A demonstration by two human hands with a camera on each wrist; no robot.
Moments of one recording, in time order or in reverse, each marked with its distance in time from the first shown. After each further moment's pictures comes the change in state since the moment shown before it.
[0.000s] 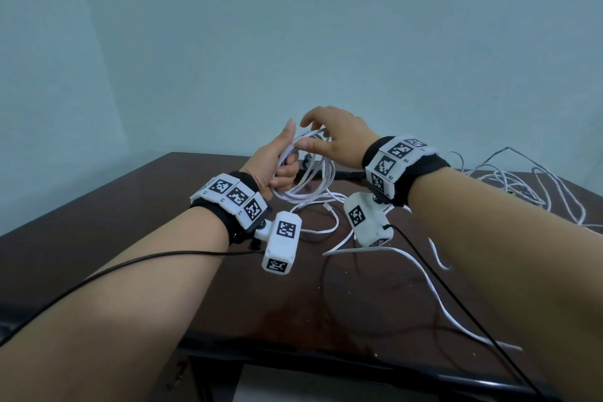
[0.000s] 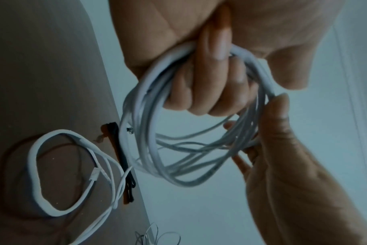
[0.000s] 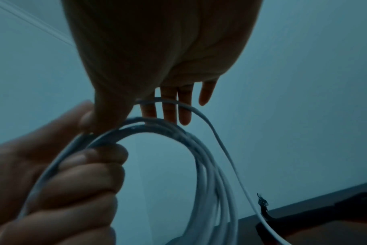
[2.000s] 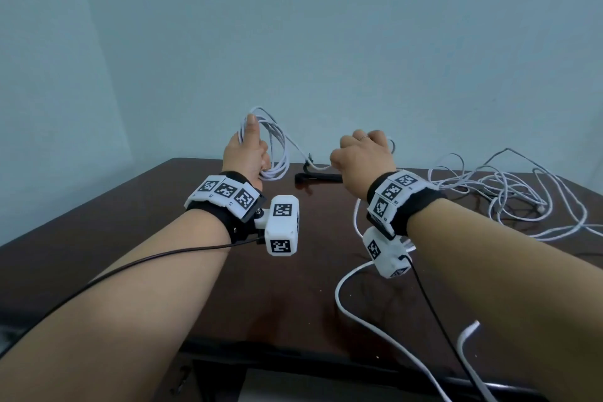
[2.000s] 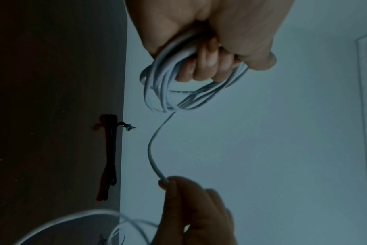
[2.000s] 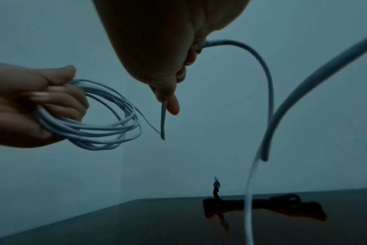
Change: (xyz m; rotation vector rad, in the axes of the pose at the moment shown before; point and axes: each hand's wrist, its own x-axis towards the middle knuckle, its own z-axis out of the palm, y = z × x) left_hand 0.015 0.001 -0.020 -0.170 0.502 0.306; right_hand -0.032 0.017 0.019 -0.547 0.066 0.041
